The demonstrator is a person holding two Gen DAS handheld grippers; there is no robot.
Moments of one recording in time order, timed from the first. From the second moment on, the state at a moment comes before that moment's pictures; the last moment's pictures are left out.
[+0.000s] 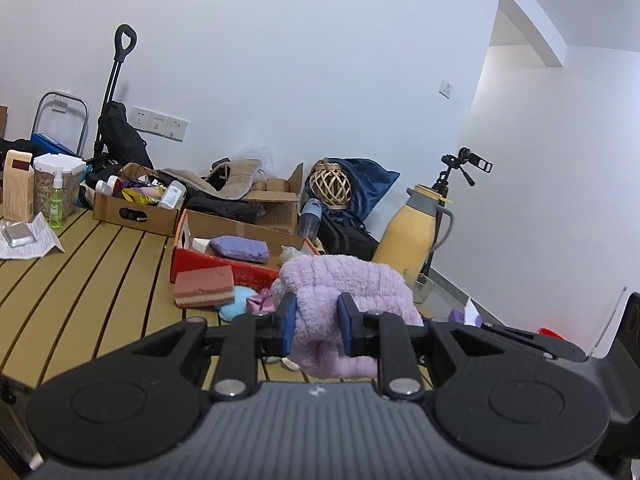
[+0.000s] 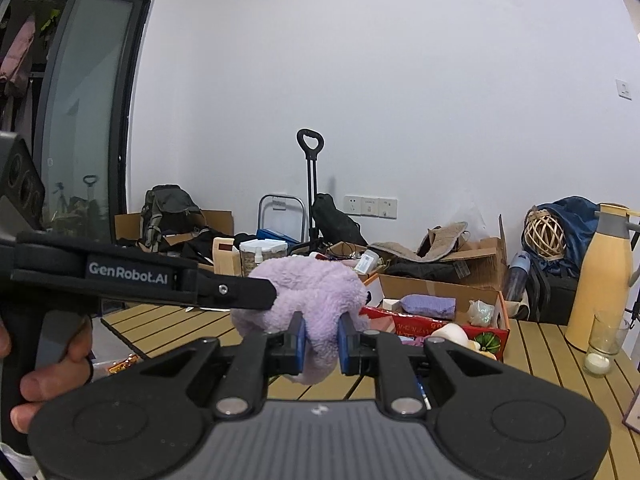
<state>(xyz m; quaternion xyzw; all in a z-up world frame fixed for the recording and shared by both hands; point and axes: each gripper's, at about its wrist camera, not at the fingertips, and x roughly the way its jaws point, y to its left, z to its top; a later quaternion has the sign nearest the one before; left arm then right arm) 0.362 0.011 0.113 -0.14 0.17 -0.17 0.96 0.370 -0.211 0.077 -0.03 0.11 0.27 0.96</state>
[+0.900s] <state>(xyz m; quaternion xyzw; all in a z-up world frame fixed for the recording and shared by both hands) 0.775 0.048 0.029 -0.10 0.33 -0.11 0.93 0.800 -0.144 0.019 -0.01 0.31 0.28 0.91</state>
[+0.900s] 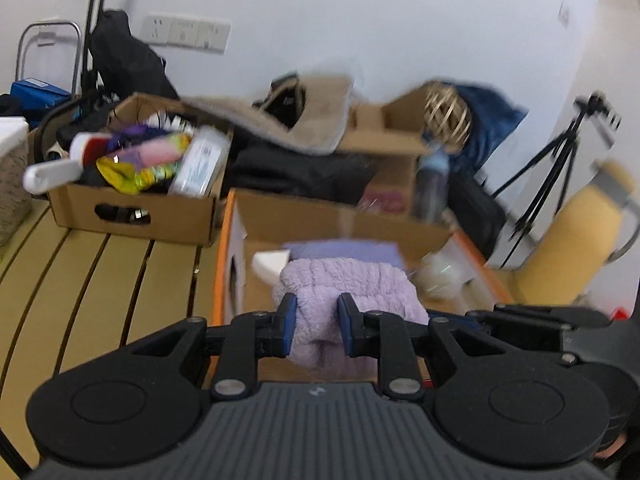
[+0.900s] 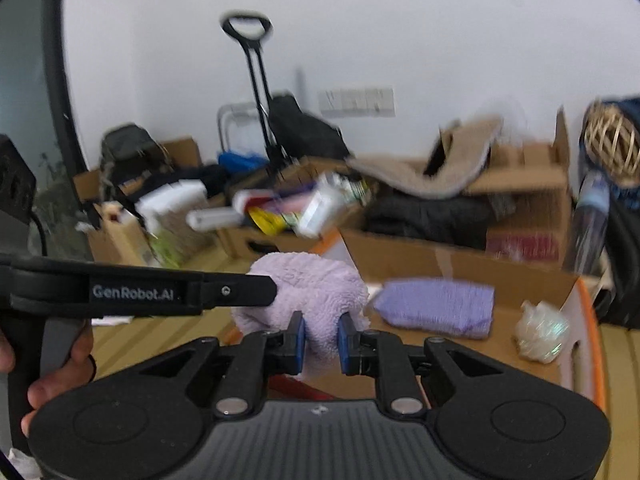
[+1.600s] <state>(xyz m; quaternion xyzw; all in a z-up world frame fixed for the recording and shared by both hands) 0.712 0.070 0.089 -0.04 0.27 -0.07 0.96 0.776 -0.170 0.060 -0.02 0.31 0.26 0.91</state>
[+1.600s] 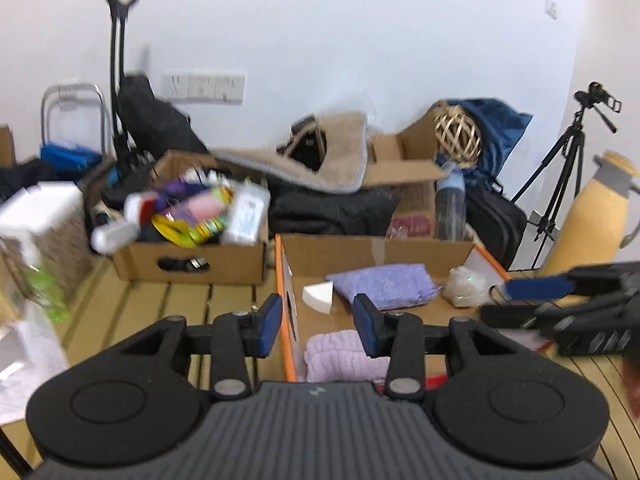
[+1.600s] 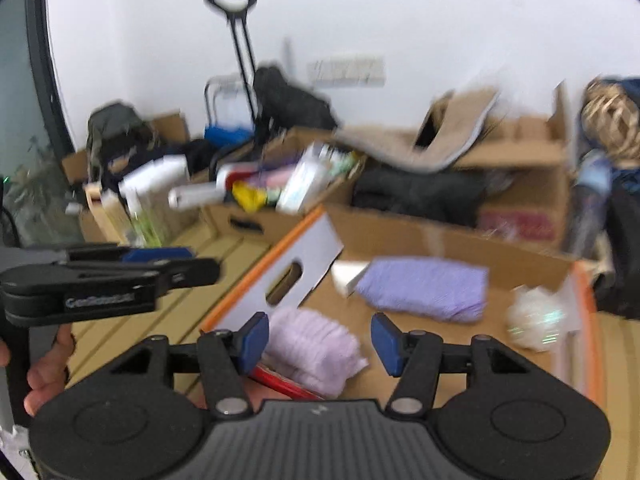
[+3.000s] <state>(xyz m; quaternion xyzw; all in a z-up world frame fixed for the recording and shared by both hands) 0.352 0.007 0.026 -0.01 0.20 -0.11 0.97 0.366 -0.289 -0.004 0.04 0.18 0.13 0.97</state>
